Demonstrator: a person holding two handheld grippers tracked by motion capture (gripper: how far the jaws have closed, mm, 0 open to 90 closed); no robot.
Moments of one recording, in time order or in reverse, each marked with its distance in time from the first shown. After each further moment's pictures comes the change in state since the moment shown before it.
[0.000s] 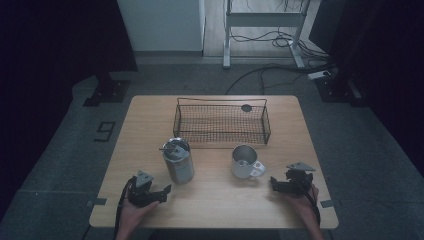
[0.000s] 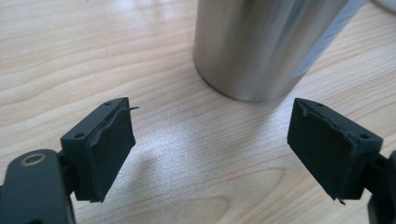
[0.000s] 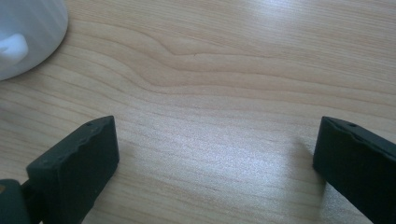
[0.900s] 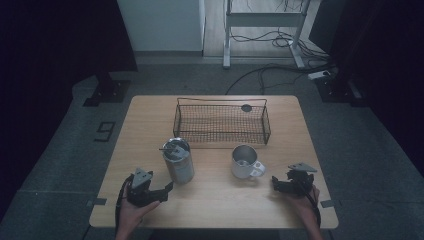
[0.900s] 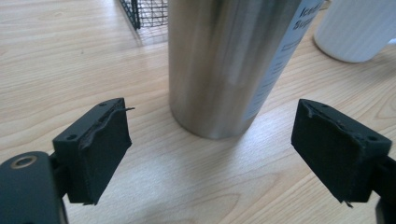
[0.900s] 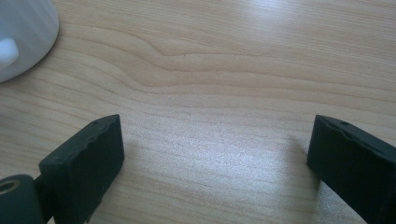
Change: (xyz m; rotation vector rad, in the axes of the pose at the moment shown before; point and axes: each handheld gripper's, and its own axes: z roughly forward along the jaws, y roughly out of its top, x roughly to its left) left arm -0.015 0.019 -0.021 -0.099 -0.049 0.010; right arm -0.002 -0.002 -0.002 -0.010 -0.023 0.023
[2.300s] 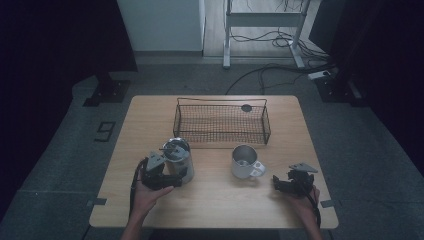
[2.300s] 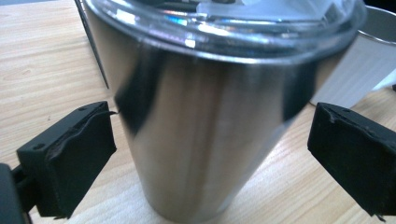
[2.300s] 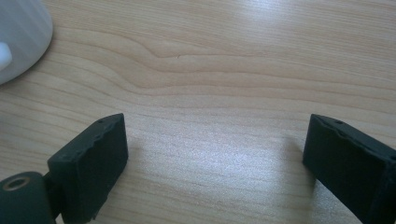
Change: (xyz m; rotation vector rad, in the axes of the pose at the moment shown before) left arm -0.015 0.047 0.033 -0.064 -0.029 0.036; right arm -0.001 -0.001 -0.001 -0.006 -0.014 0.013
